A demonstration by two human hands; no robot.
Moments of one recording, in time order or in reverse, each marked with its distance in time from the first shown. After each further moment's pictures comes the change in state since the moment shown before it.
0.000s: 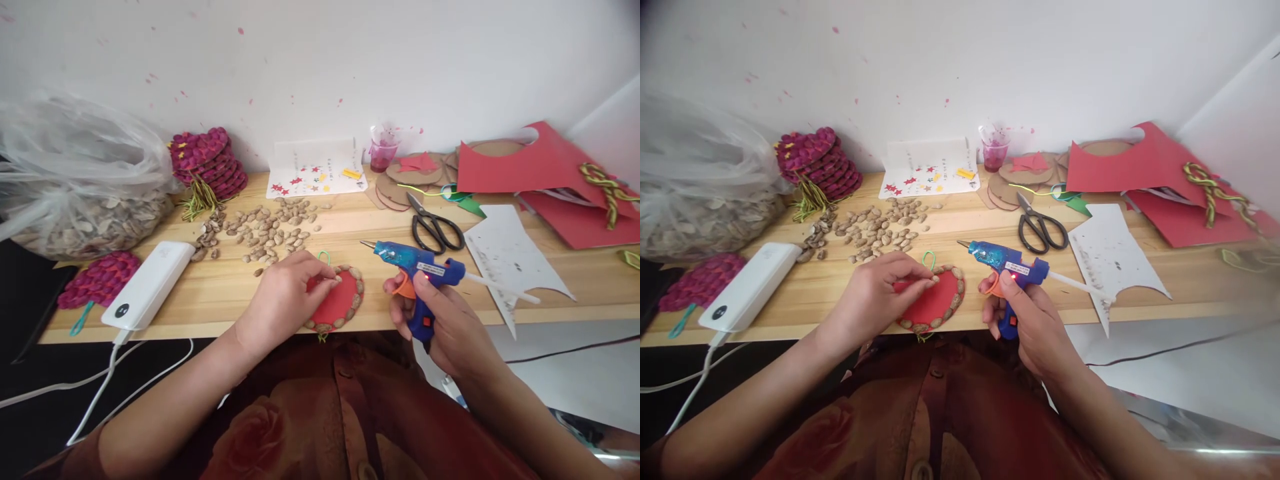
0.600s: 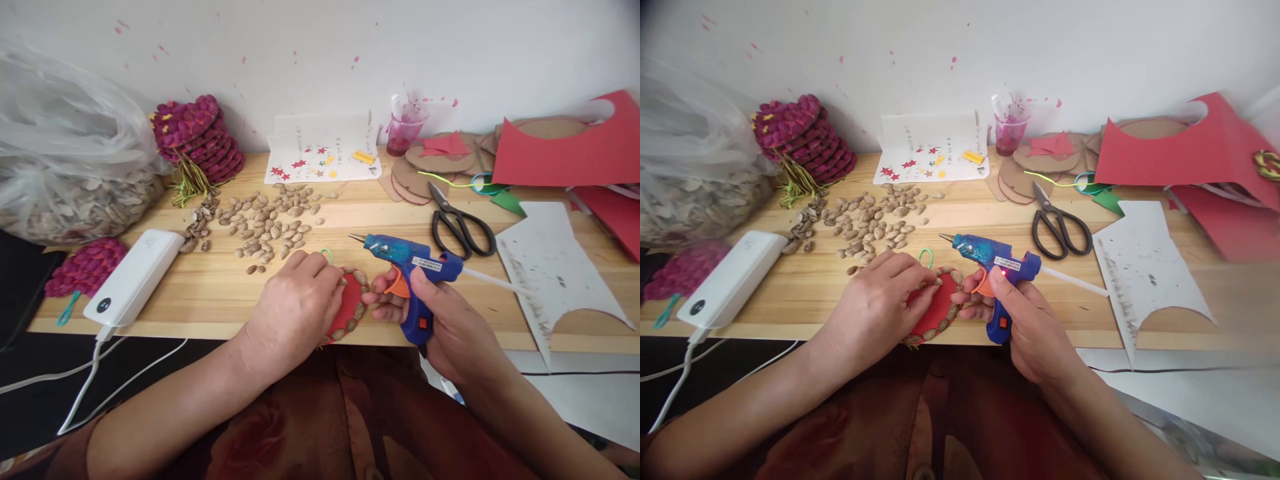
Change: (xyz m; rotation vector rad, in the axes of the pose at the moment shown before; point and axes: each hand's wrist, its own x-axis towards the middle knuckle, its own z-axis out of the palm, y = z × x) left_hand 0.003 0.007 0.017 0.697 -0.135 0.263; right_hand 0.027 0.000 0.004 0.088 -0.123 0.162
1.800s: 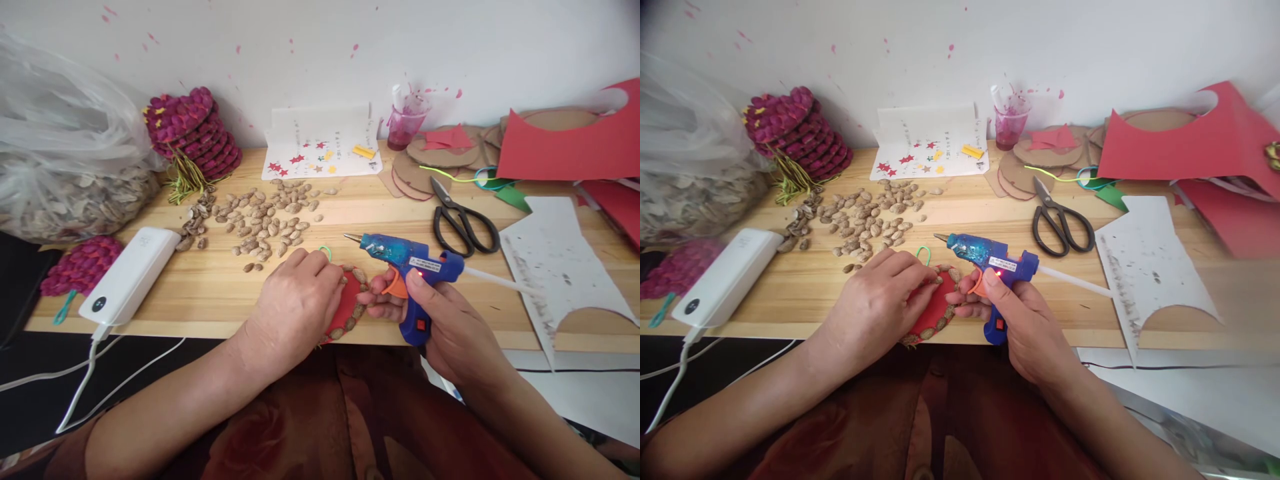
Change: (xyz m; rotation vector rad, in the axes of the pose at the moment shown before) left_hand 0.000 0.000 0.002 0.049 -0.043 0.011; right_hand -0.002 0.003 0.002 0.045 0.025 -0.029
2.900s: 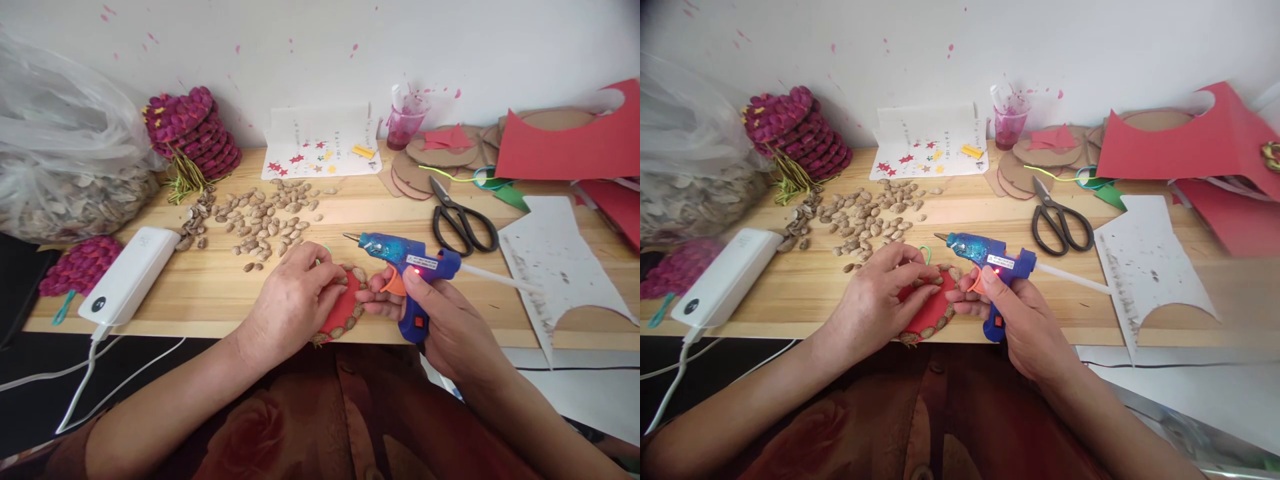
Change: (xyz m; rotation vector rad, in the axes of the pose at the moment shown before) left_hand -0.004 -0.009 0.012 -0.343 0.189 -0.062; right_hand 0.002 -0.001 0.004 -0.001 0.039 -0.011
